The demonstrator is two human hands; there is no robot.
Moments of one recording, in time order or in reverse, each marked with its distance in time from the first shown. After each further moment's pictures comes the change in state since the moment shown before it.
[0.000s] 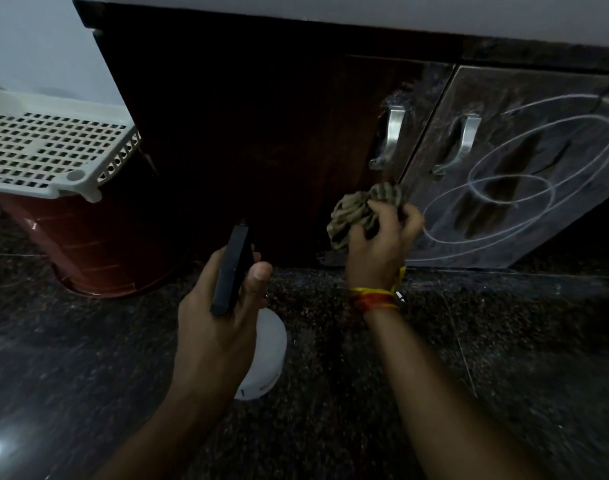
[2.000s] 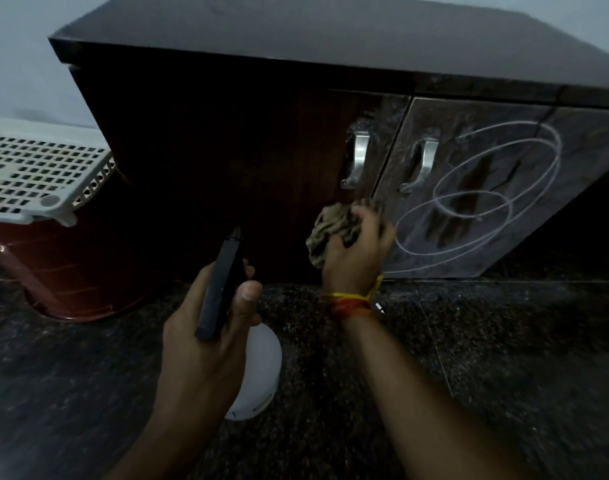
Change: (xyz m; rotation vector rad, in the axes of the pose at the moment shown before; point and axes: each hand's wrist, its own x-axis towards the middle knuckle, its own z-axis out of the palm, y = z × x) left_hand -0.003 0.018 0.008 0.011 -0.005 0.010; right_hand 0.007 -0.023 -0.007 0.060 -0.010 0.164
